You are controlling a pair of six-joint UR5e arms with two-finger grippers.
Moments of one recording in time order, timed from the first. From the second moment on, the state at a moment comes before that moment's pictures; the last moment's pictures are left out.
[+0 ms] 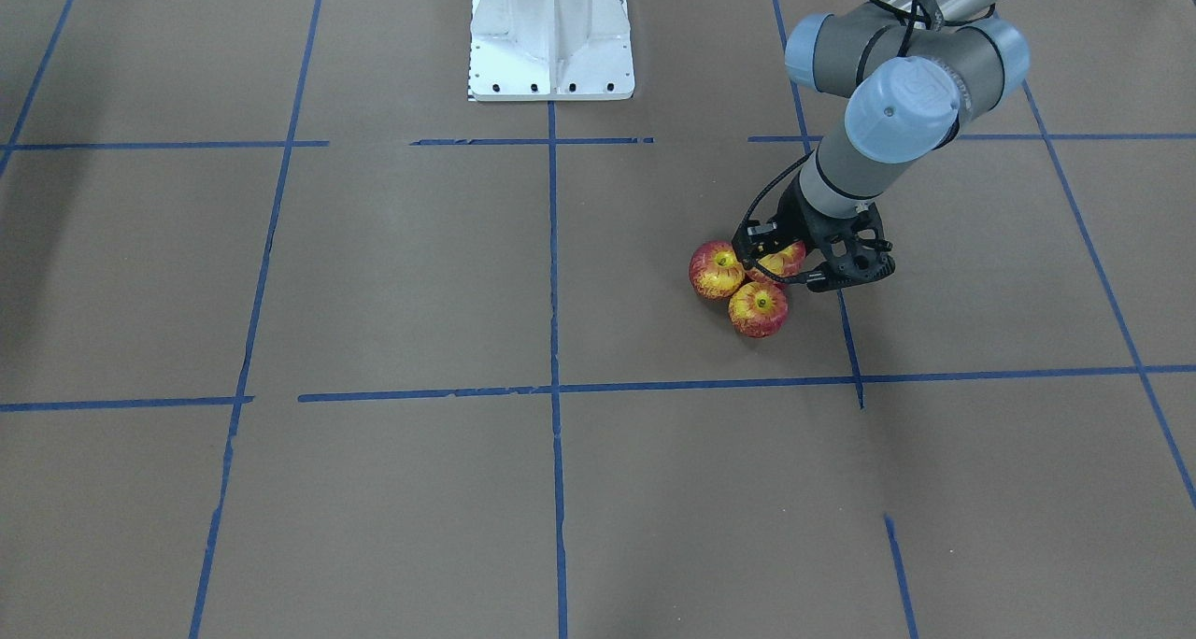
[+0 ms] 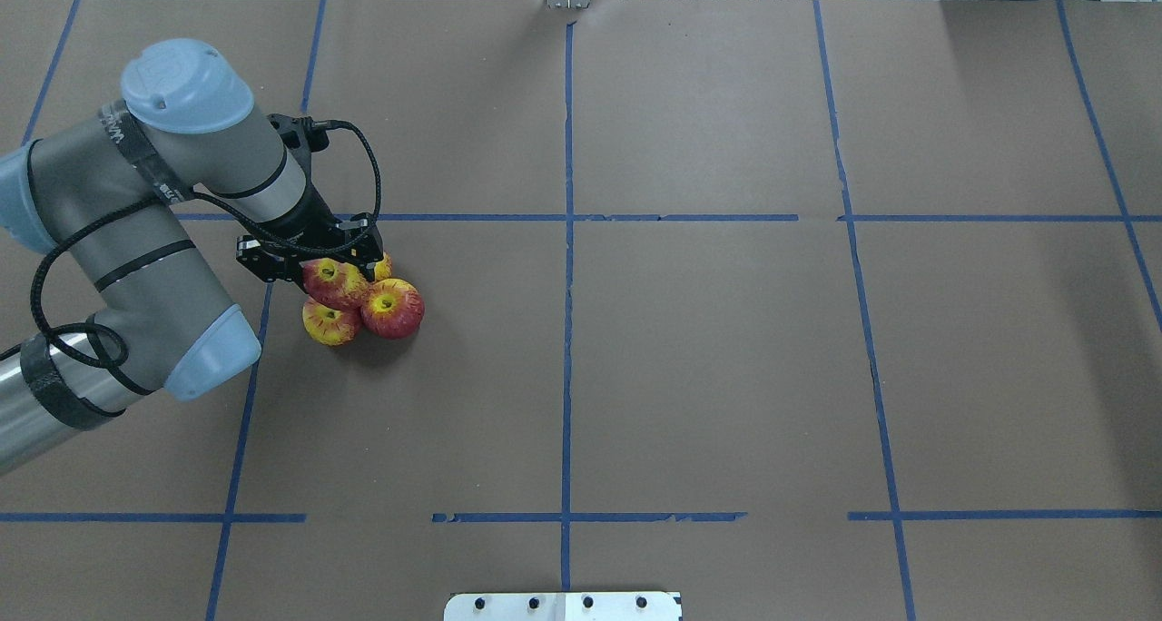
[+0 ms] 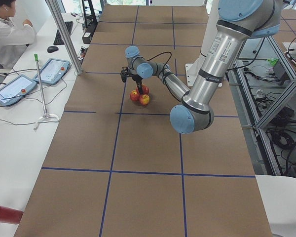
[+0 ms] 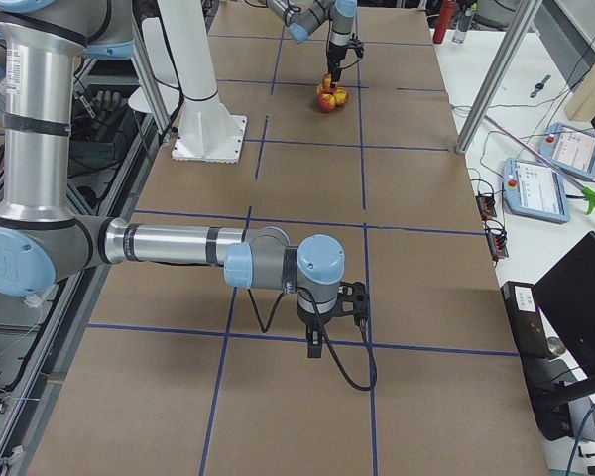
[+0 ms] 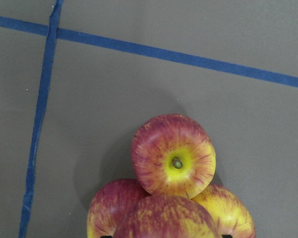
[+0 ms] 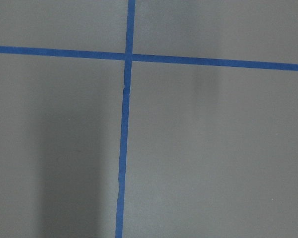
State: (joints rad) left arm -0.76 -2.04 -1.73 -1.58 -2.20 -1.16; right arm 1.59 -1.71 1.71 -1.58 2.29 -0.06
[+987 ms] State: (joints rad) left arm -0.75 -2.05 -1.71 -1.58 -2.19 -1.16; right arm 1.59 -1.71 1.71 -1.58 2.29 -0.06
